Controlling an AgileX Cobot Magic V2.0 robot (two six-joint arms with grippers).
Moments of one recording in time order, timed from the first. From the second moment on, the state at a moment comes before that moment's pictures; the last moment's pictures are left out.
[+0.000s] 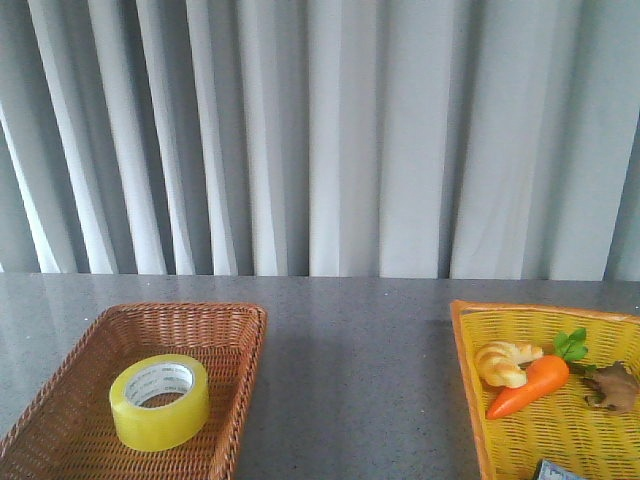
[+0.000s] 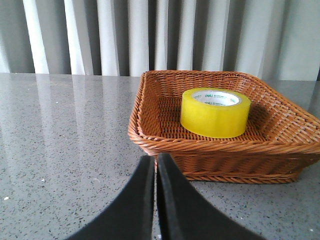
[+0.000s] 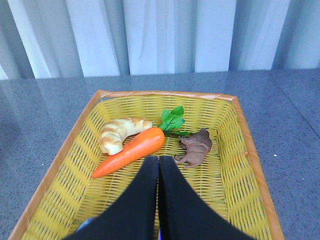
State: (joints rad) left arm 0.03 -0.01 0.02 0.00 0.13 -0.11; right arm -0.11 0.76 -0.70 0.03 0.33 -0.01
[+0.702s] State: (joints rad) left arm 0.03 -0.01 0.02 0.00 0.13 -0.11; right arm -0.11 0.06 -0.03 -0.06 0.26 0.04
